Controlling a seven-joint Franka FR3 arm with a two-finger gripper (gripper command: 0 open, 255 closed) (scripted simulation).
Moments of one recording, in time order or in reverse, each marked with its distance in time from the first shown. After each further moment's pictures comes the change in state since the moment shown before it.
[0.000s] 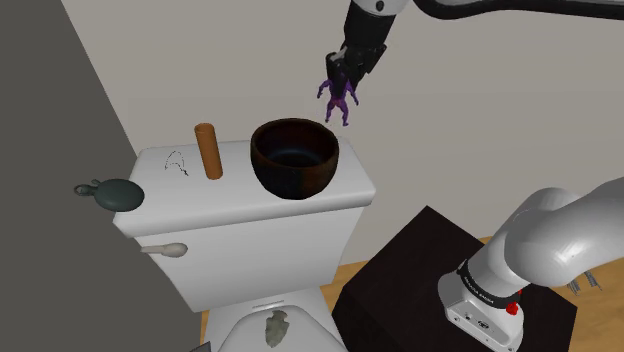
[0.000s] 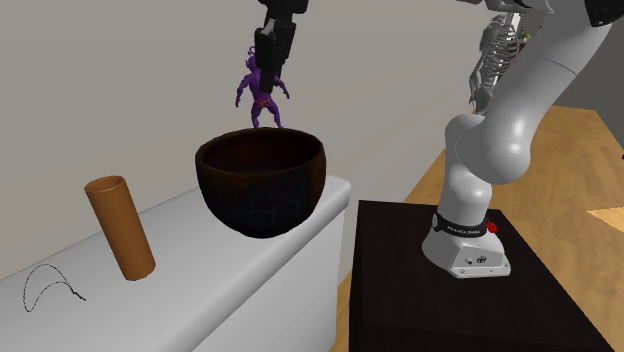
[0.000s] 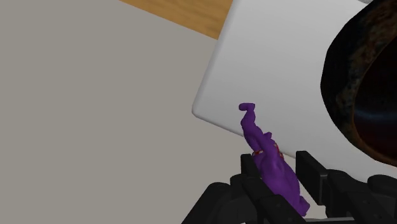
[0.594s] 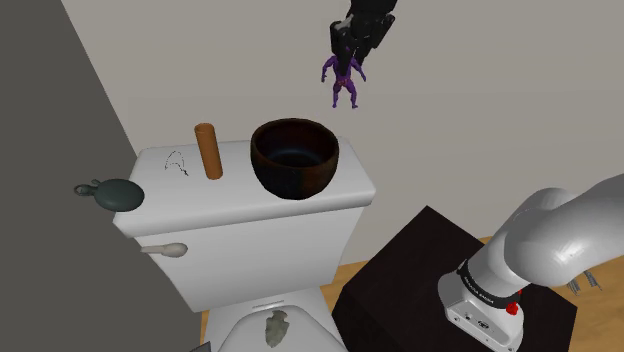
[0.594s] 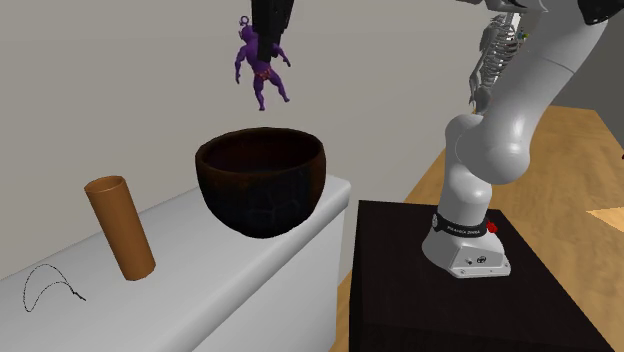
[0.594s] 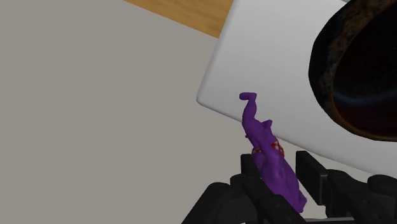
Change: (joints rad) arm -0.008 0.038 0.002 0.158 -0.009 -0.120 -0.013
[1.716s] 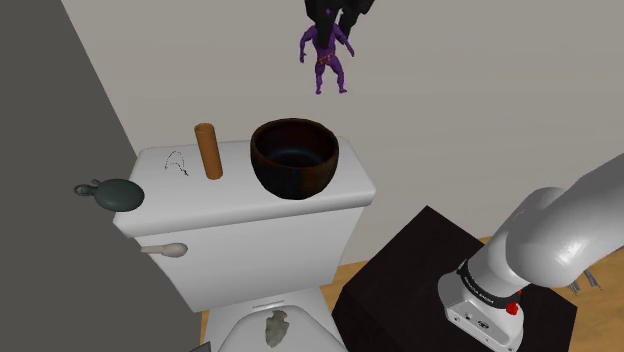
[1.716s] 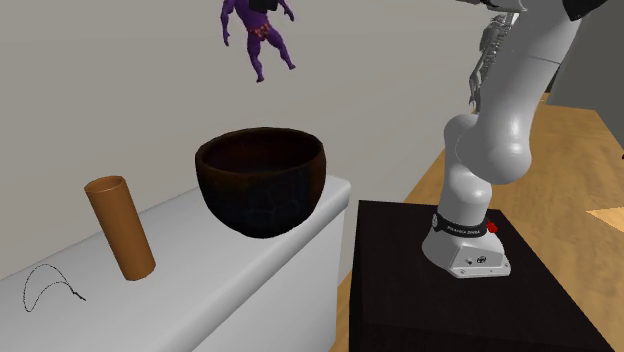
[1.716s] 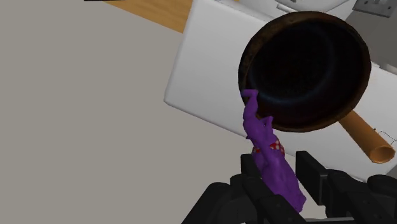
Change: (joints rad) arm 0.038 0.175 0.173 0.368 -0.065 -0.236 0.184
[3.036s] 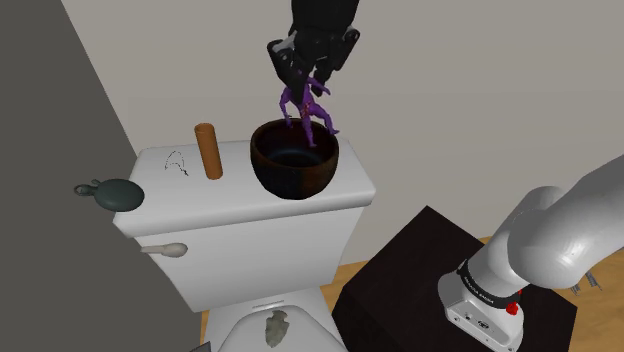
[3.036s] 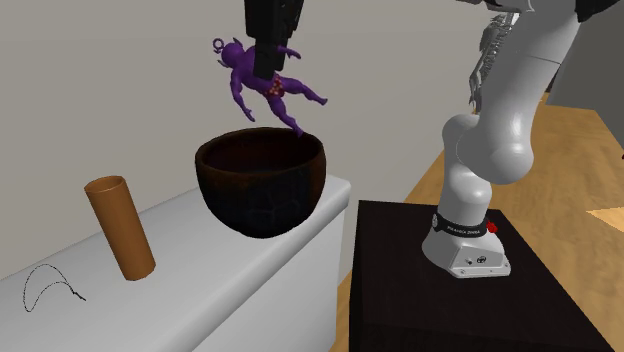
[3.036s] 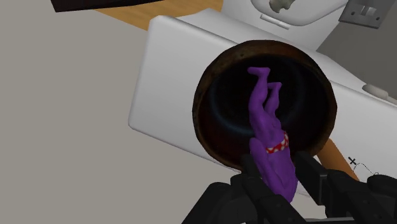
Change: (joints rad) arm 0.049 -0.013 0.076 -0.180 0.006 0.143 0.149
